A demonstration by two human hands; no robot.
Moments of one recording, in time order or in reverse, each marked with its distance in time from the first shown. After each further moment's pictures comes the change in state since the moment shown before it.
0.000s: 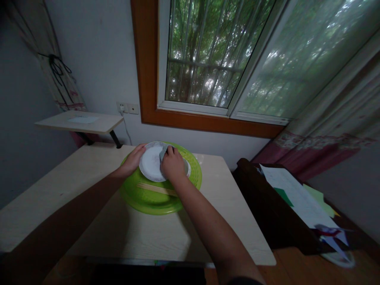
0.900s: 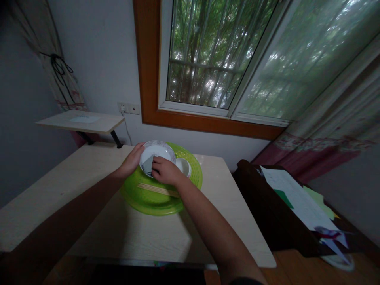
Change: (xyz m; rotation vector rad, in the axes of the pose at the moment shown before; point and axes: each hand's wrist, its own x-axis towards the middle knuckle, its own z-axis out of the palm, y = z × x) left_hand 0.003 -0.005 -0.005 0.124 0.096 -0.019; right_hand -0.001 0.003 0.013 0.457 -0.069 -0.586
